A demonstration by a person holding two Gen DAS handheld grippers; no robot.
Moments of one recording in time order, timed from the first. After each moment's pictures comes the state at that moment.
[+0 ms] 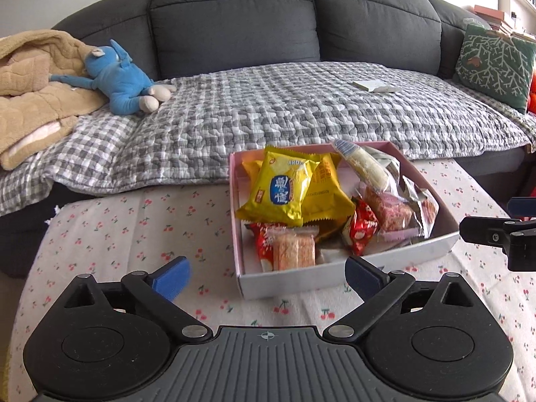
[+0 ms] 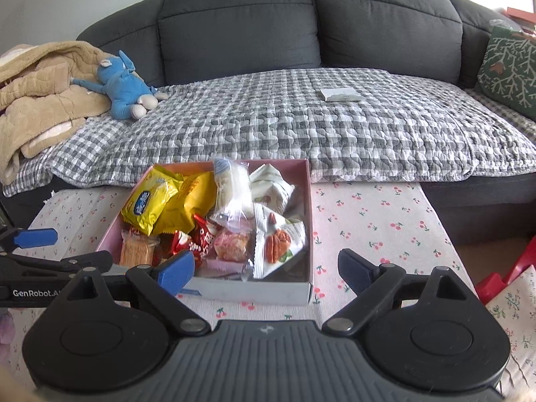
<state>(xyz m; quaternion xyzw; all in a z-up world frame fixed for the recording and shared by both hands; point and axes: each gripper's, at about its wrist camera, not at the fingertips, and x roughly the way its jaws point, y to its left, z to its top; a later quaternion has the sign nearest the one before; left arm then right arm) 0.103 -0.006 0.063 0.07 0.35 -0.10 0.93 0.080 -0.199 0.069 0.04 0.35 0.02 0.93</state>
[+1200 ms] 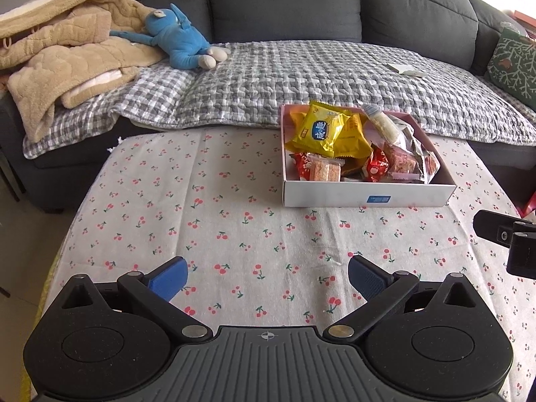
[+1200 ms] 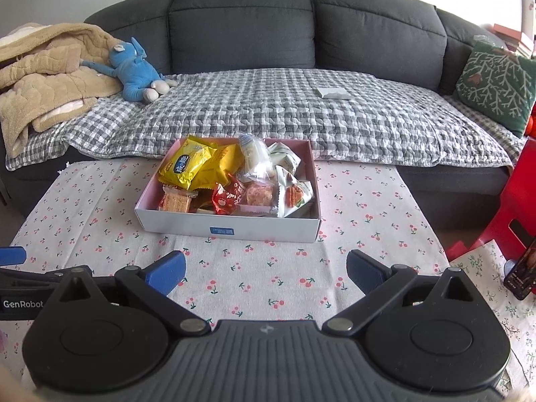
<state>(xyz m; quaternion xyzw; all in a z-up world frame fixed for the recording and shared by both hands) 0.013 0.025 0.084 0.03 0.40 -0.02 0.91 0.000 -0.156 0.094 0.01 0.36 -0.01 0.93</state>
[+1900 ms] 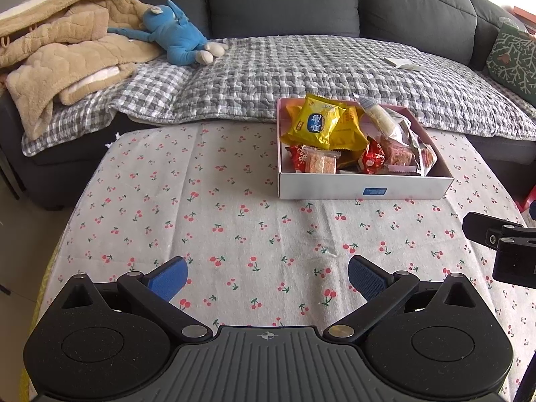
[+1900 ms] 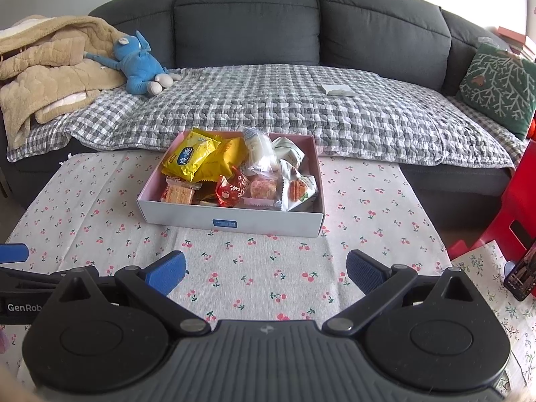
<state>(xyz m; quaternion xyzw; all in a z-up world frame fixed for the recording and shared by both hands) 0.009 0.022 0.083 0.03 0.41 -0.03 0.91 -0.001 -0.151 0.090 0.00 0.36 -0.01 0.93</state>
